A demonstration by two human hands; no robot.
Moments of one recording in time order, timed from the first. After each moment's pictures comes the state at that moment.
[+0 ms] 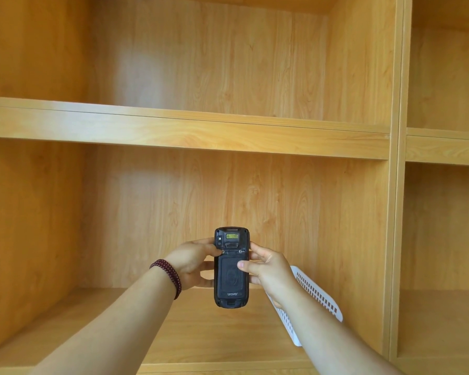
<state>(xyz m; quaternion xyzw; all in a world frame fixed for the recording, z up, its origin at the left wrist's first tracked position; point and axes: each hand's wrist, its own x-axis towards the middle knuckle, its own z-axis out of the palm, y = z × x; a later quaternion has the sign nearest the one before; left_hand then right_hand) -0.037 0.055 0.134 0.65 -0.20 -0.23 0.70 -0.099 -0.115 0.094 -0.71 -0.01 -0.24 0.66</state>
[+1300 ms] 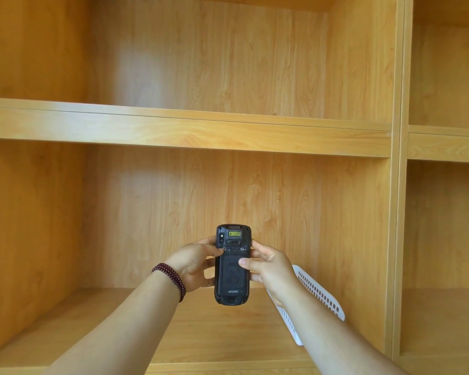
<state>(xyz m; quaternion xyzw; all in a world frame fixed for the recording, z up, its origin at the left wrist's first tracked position) -0.035 0.052 0.129 0.61 -0.21 -0.24 0.72 -0.103 -0.109 0.099 -0.68 -0.01 -0.25 0.69</state>
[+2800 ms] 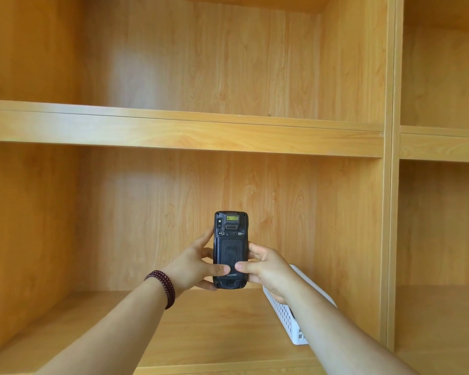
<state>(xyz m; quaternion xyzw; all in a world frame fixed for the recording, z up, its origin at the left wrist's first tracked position) -0.037 0.059 0.123 0.73 -0.36 -0.10 0.57 -0.108 -0.115 0.108 -0.72 -0.05 -0.16 0.67</state>
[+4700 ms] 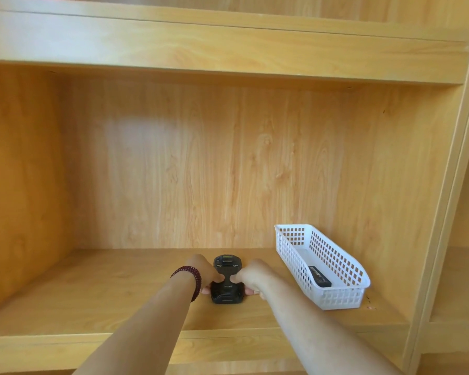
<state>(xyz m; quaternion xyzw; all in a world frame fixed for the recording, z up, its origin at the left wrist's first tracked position) 0.072 0.010 -0.005 0.88 -0.08 -0.18 0.44 -0.001 -0.113 -0.002 -0.85 0.29 -0.03 0.44</state>
